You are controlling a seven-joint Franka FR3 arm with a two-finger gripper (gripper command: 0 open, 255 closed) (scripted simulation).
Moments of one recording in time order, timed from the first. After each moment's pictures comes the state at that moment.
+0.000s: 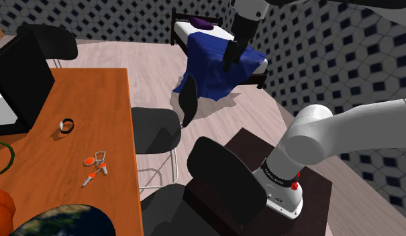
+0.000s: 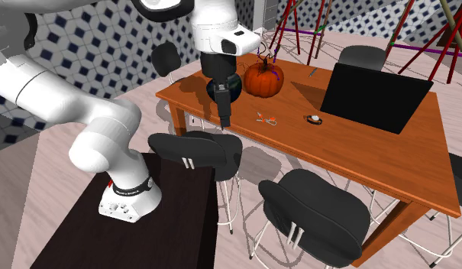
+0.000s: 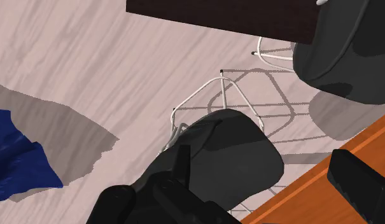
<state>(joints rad) 0.00 -0.80 0.00 -2.44 -0.02 1.71 -0.16</state>
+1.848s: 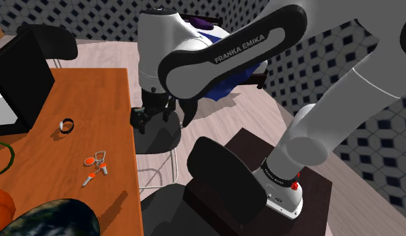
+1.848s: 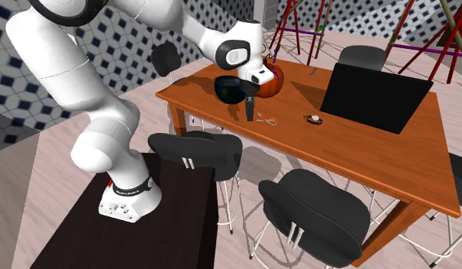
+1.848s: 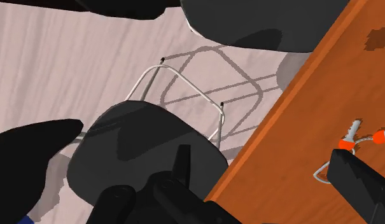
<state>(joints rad) 0.06 -0.19 0.53 -2.39 0.08 2.29 0.58</state>
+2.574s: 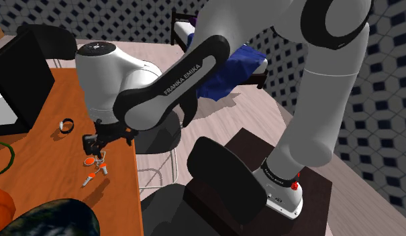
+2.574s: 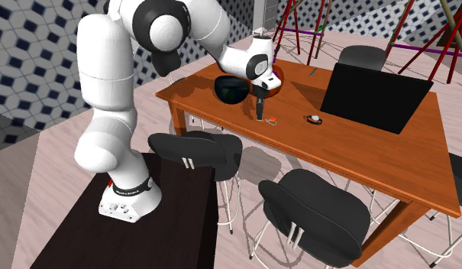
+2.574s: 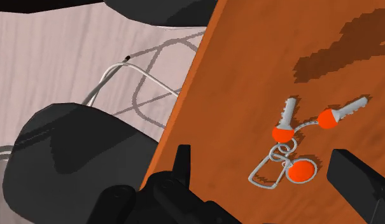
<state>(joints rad) 0.16 0.31 0.57 -2.06 -0.27 2.38 1.03</state>
